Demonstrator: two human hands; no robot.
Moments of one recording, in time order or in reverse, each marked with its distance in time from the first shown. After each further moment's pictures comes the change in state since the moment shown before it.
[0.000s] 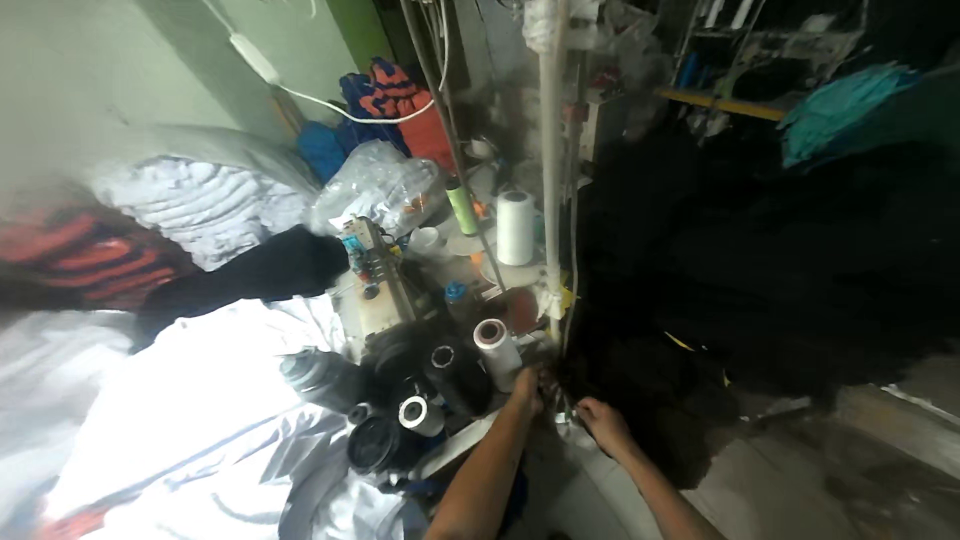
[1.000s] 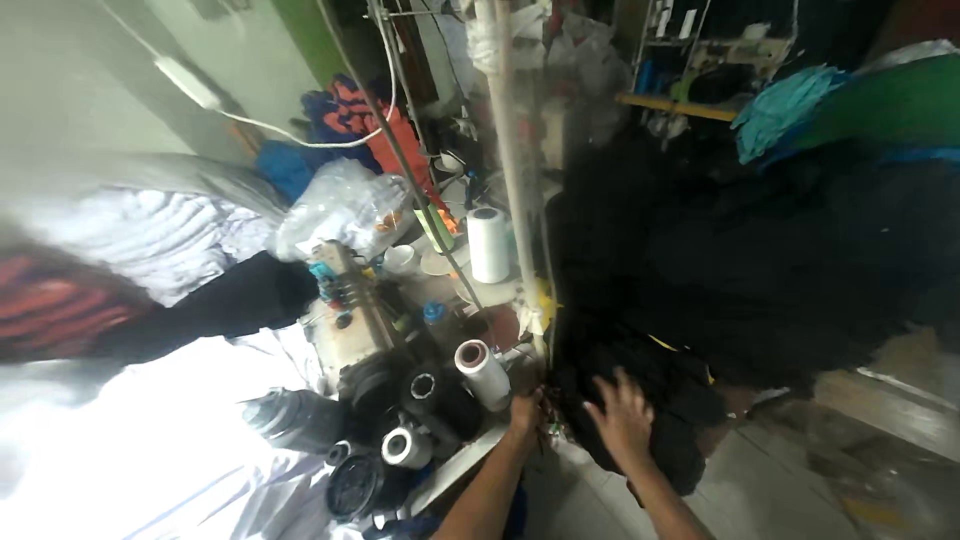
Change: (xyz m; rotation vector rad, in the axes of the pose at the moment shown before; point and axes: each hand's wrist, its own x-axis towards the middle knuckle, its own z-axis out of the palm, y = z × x) left_hand 0.011 -0.029 -0.010 0.489 0.027 0.214; right_hand -0.012 0.005 -0.011 -0.223 0.549 -0.053
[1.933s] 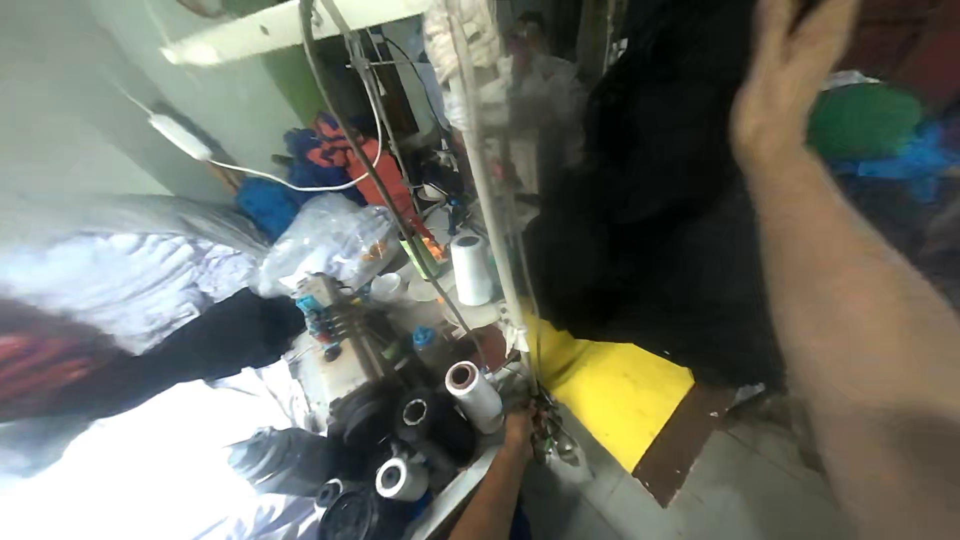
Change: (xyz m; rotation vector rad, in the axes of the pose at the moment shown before) left_hand 0.001 0.004 0.004 -0.099 -0.032 -0.075; right_hand 0.167 -0.125 -0.390 0.363 1.000 -0.519
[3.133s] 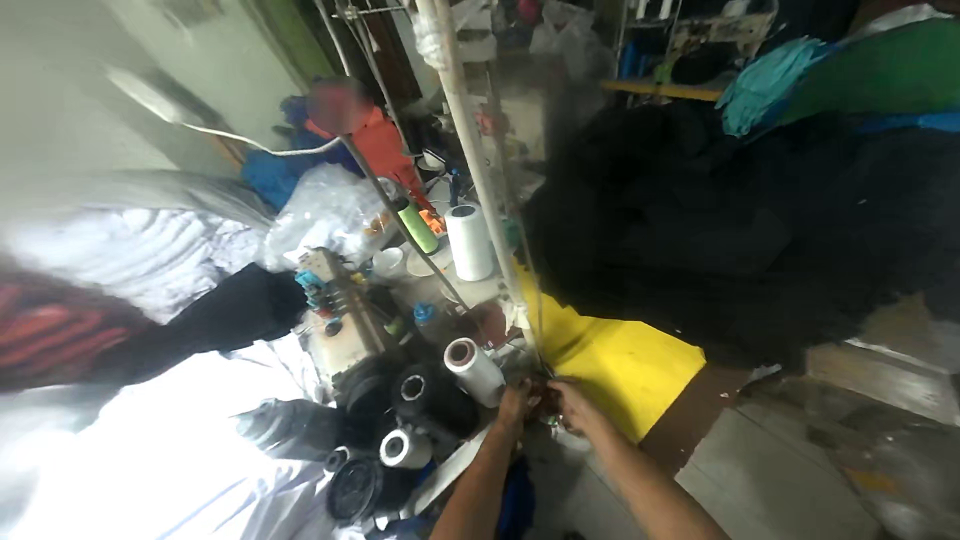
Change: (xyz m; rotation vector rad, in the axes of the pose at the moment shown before) left_hand -0.010 0.015 -0.015 0.358 -0.039 0.093; right_hand -0.455 0.022 0.084 0.583 -0.739 1.646
